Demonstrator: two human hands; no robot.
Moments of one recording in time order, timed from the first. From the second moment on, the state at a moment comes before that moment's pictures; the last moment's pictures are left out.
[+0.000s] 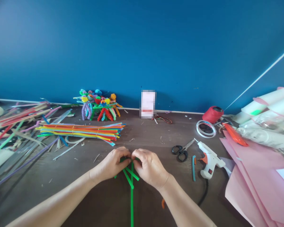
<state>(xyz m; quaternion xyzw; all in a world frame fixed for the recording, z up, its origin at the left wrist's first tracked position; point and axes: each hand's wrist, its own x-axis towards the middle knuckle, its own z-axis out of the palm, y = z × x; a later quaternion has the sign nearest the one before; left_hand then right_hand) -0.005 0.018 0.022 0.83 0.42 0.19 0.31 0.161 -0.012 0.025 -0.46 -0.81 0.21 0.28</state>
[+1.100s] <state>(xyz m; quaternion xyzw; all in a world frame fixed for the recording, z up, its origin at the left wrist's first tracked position) -0.005 0.011 0.023 0.92 0.35 0.13 0.08 0.162 -0.006 0.026 -0.56 -0.74 0.30 0.21</state>
